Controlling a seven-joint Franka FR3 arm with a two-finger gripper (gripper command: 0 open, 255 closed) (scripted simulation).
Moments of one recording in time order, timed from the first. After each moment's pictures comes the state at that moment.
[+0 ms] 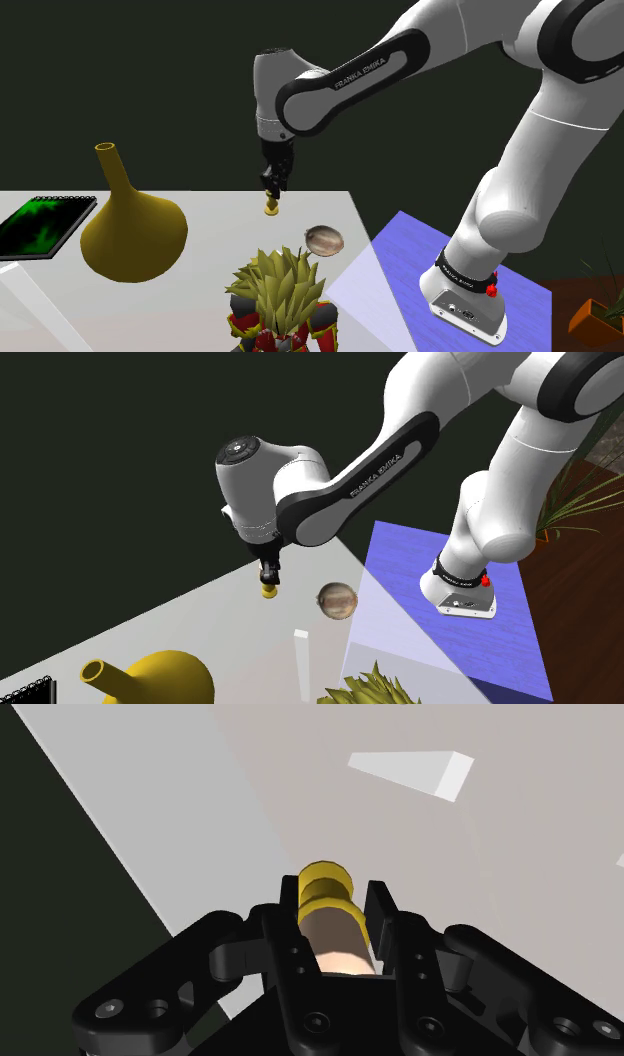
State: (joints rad) arm 0.14 0.01 0.34 -2.18 -0.03 2.13 0.16
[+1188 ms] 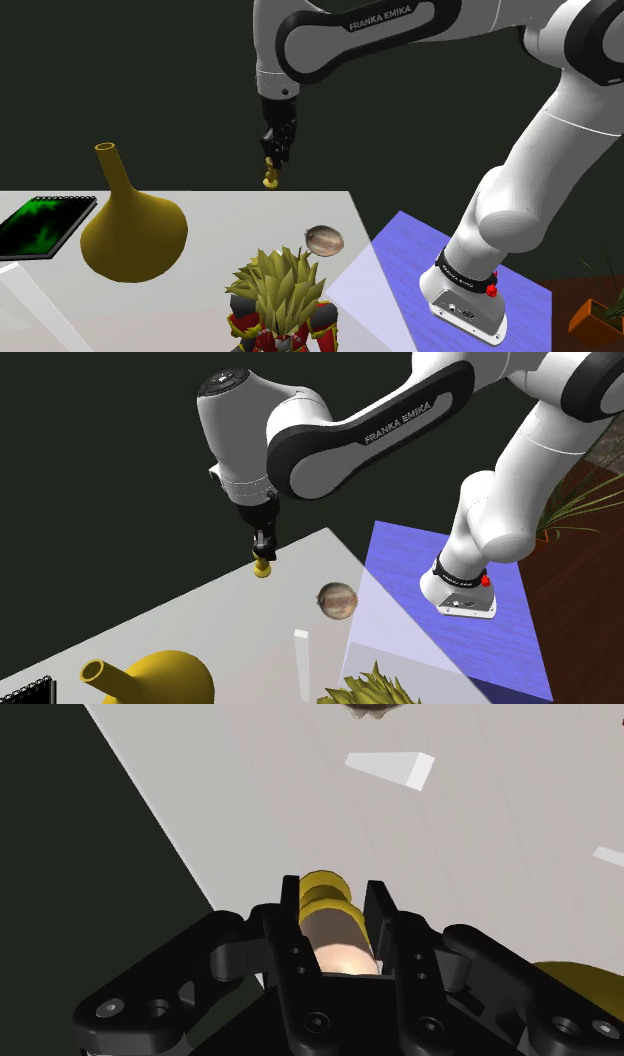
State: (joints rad) arm 0.13 -0.08 0.33 -2.04 0.00 1.90 0.13
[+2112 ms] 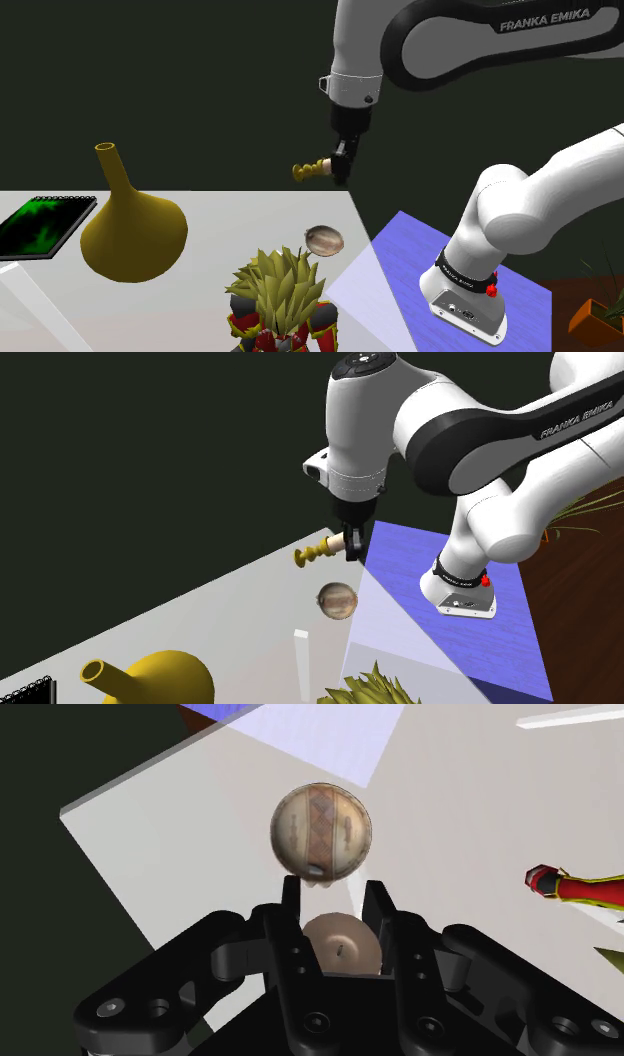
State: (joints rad) arm 0.22 -0.61 0.32 -2.44 0.16 1.78 0.11
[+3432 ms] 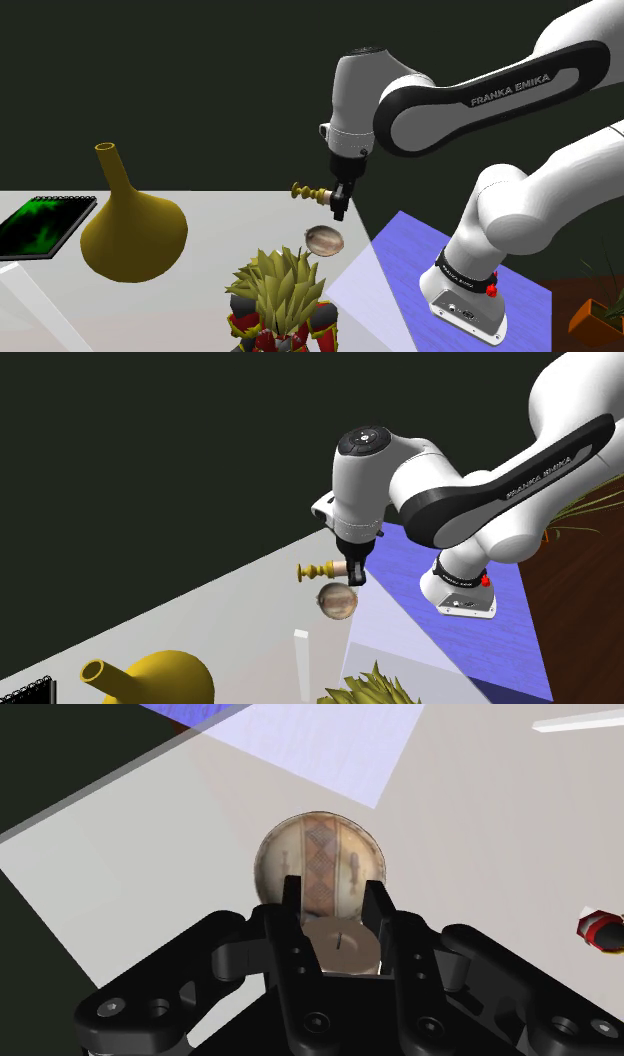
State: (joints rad) arm 0.24 -0.59 0.36 -2.66 0.20 2.03 0.12
